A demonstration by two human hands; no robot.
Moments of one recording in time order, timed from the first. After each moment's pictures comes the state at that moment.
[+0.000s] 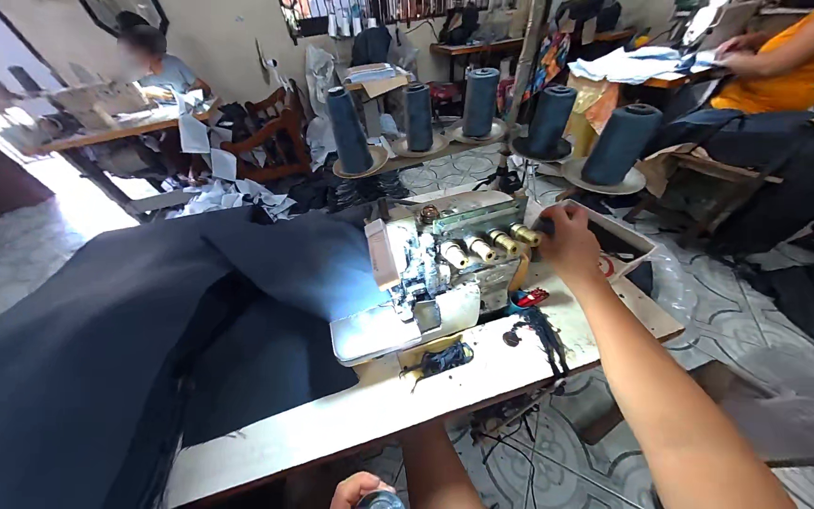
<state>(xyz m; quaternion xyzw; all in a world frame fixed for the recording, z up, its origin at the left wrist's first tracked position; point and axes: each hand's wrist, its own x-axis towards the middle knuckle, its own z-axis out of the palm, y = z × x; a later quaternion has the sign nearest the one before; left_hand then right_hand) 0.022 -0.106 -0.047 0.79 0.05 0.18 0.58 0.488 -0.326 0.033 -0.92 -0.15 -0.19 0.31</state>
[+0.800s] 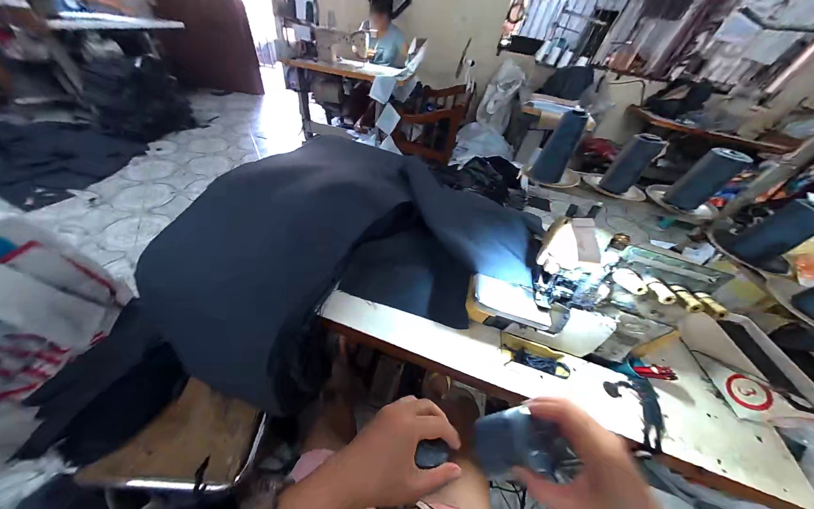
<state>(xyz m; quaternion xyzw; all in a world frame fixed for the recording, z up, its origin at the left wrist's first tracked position) -0.033 -0.105 -0.008 0.88 0.02 0.22 0.42 0.176 -0.296 0.053 -0.70 -0.63 0.02 0.33</state>
